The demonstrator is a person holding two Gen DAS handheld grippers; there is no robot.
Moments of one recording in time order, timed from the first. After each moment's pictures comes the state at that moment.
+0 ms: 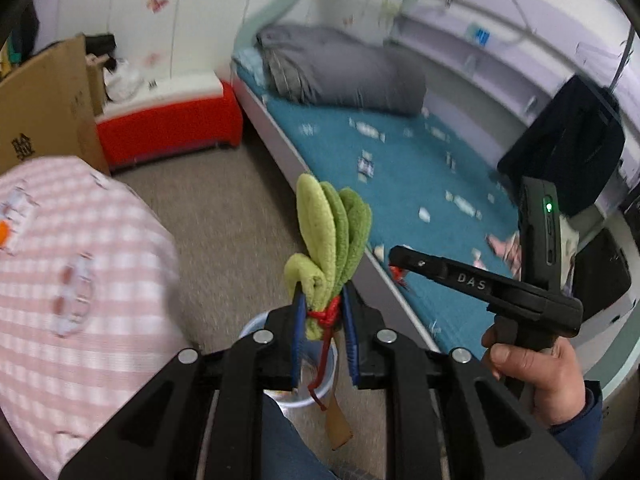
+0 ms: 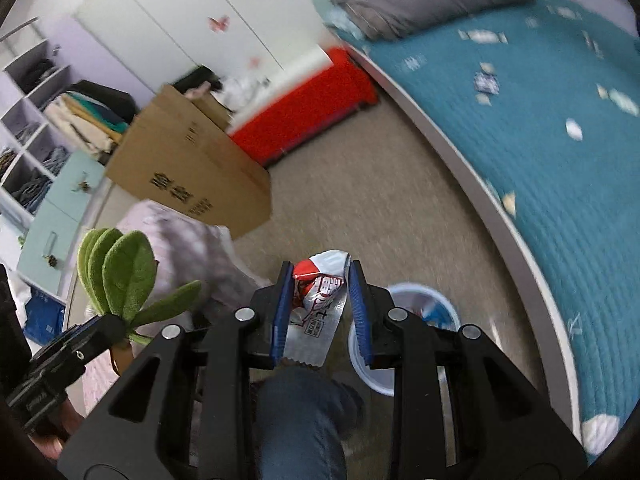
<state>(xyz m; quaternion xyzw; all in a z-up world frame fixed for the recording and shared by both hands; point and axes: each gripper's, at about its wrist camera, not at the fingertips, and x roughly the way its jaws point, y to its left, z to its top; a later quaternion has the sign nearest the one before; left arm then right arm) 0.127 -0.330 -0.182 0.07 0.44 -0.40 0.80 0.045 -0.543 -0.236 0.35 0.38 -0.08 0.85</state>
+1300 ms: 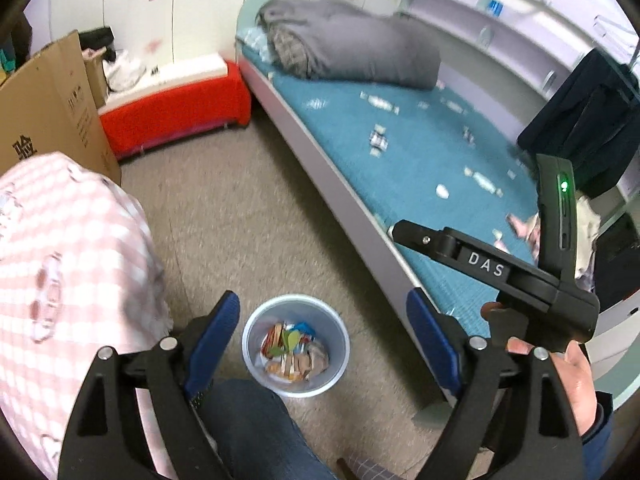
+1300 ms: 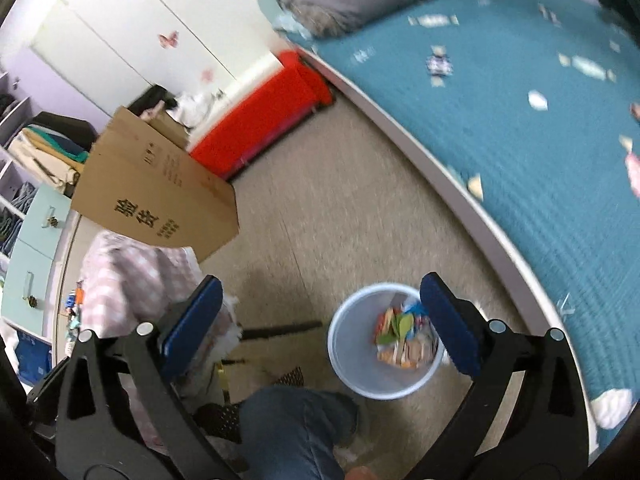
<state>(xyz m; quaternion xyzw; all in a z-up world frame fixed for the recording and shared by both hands) 0.129 -0.356 -0.179 0.10 0.45 -0.38 0.80 0.040 -0.565 -0.242 0.37 0.36 -0.15 0.84</state>
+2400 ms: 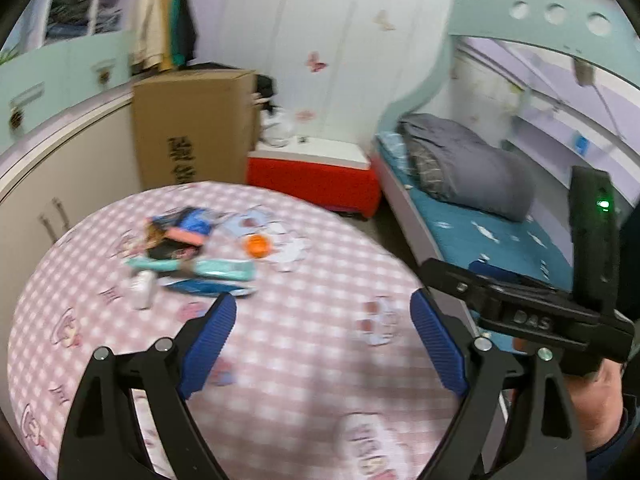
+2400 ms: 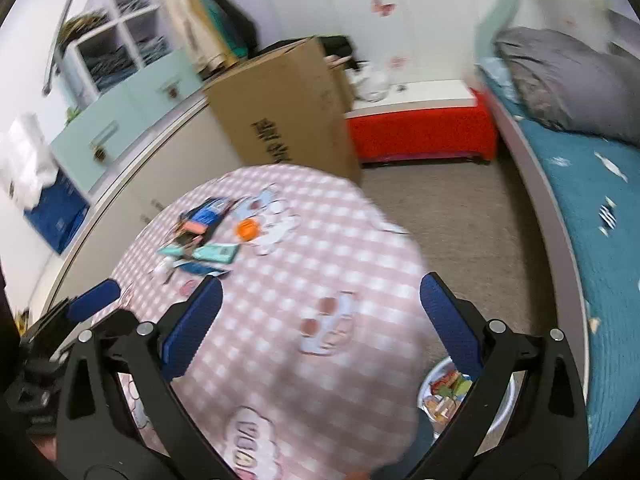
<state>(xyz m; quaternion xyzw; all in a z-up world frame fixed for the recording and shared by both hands) 0.177 -0.079 -0.091 -0.02 0.35 -0.19 0.92 0.175 -0.299 -0.107 0.15 0.36 0.07 0.92</state>
